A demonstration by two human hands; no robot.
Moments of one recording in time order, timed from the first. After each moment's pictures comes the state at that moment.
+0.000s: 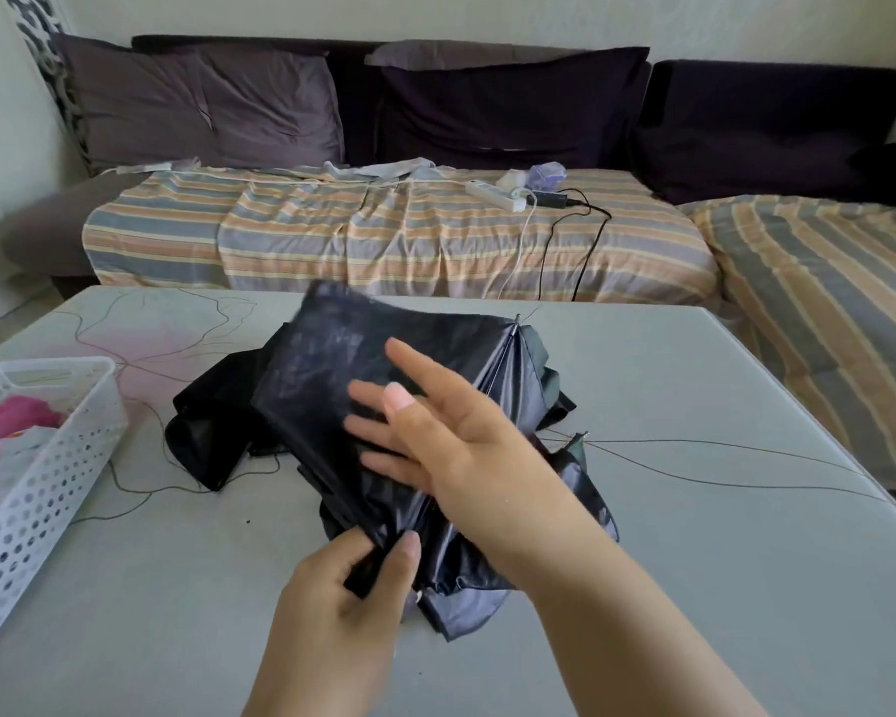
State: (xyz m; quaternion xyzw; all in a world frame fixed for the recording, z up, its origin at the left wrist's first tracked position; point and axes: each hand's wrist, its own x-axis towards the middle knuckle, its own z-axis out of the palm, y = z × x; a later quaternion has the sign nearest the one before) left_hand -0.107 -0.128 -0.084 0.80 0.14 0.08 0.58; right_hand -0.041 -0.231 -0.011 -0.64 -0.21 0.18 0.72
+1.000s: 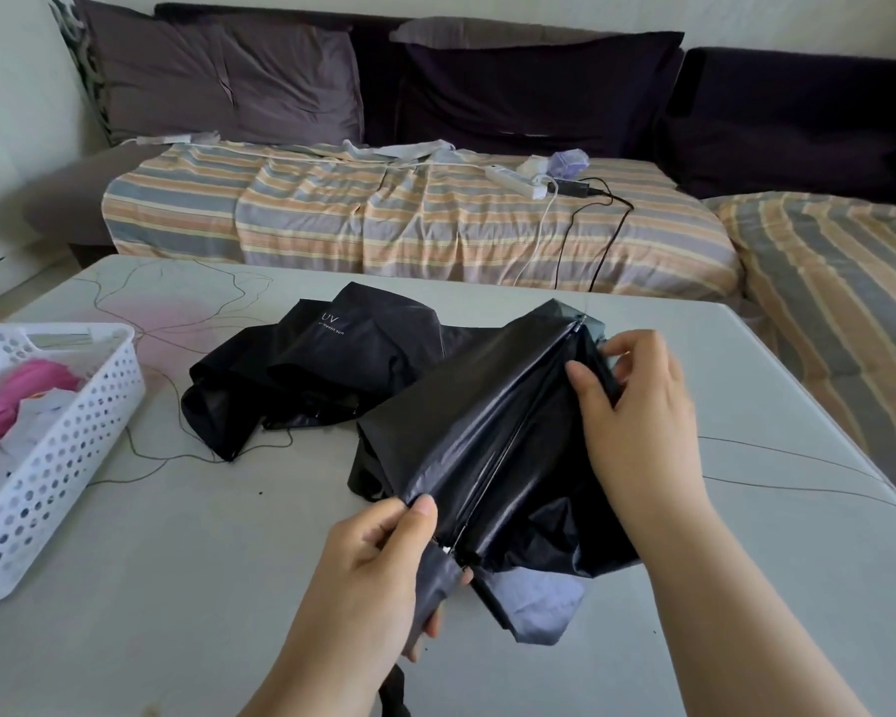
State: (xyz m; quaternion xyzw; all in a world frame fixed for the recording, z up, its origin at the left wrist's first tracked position) left_hand -0.102 -0.136 -0.075 0.70 0.15 0.02 0.70; right_hand 0.004 -0.300 -0.045 -0.89 0.00 -0.23 0.39
